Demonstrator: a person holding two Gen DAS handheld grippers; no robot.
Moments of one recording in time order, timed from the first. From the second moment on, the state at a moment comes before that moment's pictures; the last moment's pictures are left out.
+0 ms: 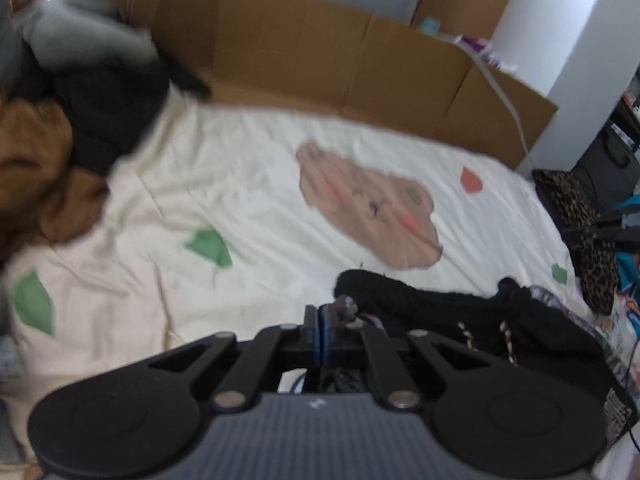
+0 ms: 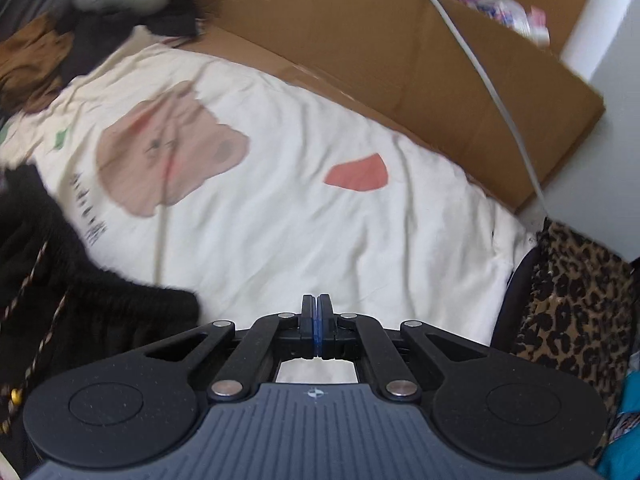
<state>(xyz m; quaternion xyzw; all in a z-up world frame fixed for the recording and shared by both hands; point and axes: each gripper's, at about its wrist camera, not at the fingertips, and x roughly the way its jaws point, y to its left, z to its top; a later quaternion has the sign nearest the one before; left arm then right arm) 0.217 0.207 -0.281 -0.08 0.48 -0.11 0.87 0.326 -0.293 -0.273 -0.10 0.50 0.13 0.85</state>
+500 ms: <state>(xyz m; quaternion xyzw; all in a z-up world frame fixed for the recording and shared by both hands) 0.232 0.223 -0.308 -0.08 0.51 -0.12 0.85 0.326 -0.256 -0.335 -0.06 0.56 0.23 0.79</state>
